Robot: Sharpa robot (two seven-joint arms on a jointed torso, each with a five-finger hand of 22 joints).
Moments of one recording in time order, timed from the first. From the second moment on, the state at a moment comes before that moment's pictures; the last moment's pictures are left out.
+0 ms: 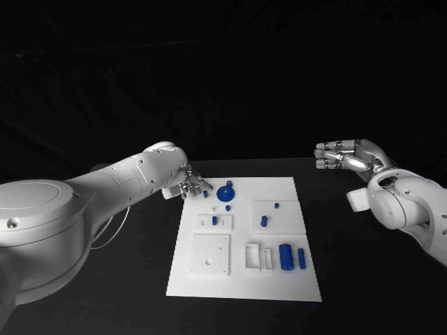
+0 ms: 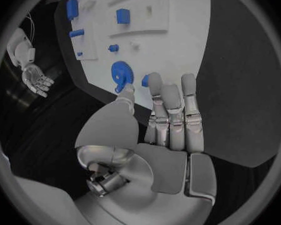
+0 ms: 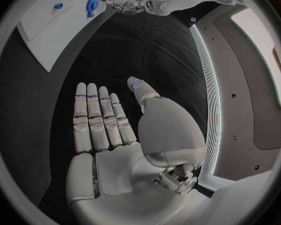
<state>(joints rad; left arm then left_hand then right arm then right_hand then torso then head) 1.31 -0.35 -0.15 0.53 -0.86 0.21 -0.43 1.06 -0.03 -0.03 0.10 0.10 1.07 0.06 0.10 0.19 1.47 -0.04 0.53 0.22 1.32 -0.10 1.14 0.40 0.02 1.28 -0.12 0.21 1.31 1.05 -0.69 0.33 1.16 -0.68 -0.28 0.14 1.24 -0.05 0.17 -0.11 0.41 0.94 0.16 0.06 0.06 1.10 0.13 0.07 0.06 1.12 0.14 0.07 0.06 0.11 1.04 0.14 0.07 0.07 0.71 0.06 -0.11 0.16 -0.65</state>
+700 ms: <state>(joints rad) 1.30 -0.33 -0.16 0.50 -0.82 0.24 -0.40 1.08 0.06 -0.06 0.04 0.12 1.07 0.06 0.11 0.17 1.47 -0.04 0.53 0.23 1.31 -0.10 1.15 0.40 0.02 1.28 -0.12 0.21 1.31 1.06 -0.68 0.33 1.16 -0.68 -0.28 0.14 1.24 -0.05 0.17 -0.11 0.41 0.94 0.16 0.06 0.06 1.10 0.13 0.07 0.06 1.12 0.14 0.07 0.06 0.11 1.04 0.14 0.07 0.07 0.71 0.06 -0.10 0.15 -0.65</state>
